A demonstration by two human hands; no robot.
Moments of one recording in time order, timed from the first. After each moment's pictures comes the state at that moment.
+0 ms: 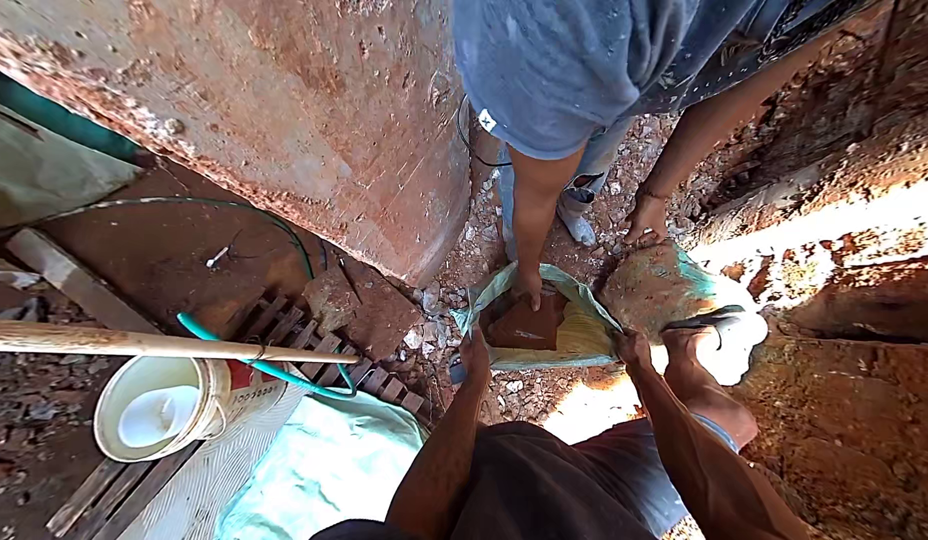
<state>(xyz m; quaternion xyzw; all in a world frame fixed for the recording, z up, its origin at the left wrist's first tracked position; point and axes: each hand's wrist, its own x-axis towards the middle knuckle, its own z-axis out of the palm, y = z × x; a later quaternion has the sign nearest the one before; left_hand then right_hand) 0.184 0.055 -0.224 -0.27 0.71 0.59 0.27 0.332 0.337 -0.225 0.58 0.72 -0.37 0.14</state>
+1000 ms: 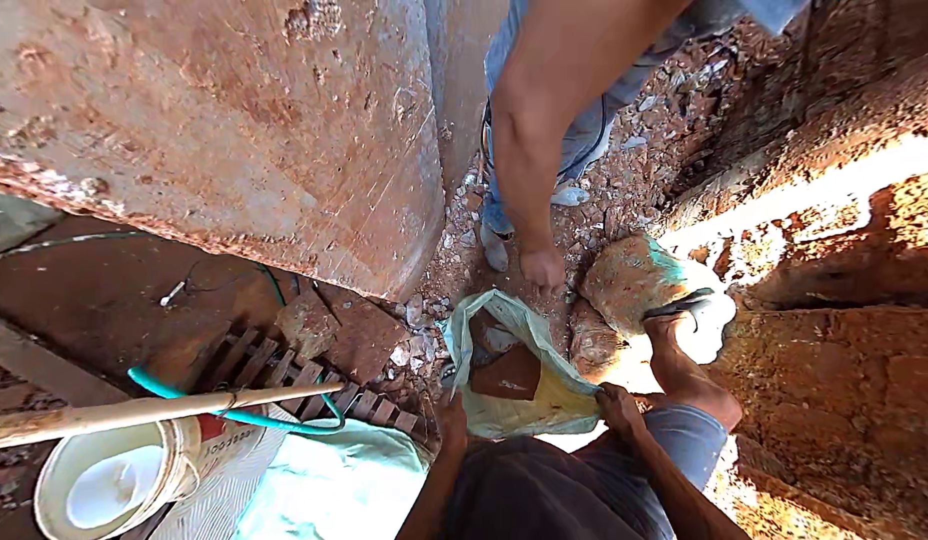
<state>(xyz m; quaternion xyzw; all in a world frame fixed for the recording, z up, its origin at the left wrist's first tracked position) 0.226 -0.030 -0.237 -0.19 0.78 0.50 0.33 0.405 0.253 -0.195 0.53 0.71 -0.38 0.26</state>
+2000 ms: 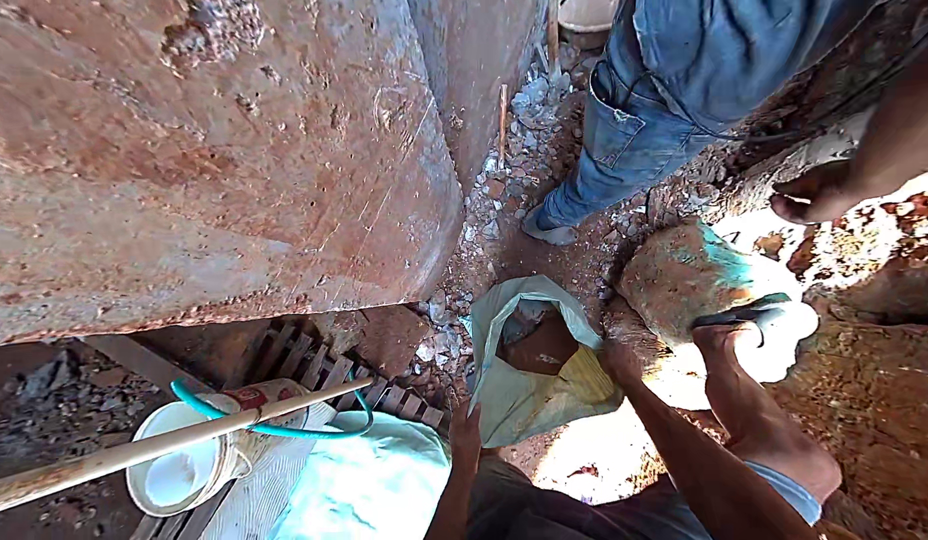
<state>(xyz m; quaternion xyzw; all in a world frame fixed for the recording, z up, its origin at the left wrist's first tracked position) 0.204 -0.014 -0.242 -0.15 0.80 0.45 0.37 0.270 0.327 -0.263 0.49 0.73 -0.25 0.40</state>
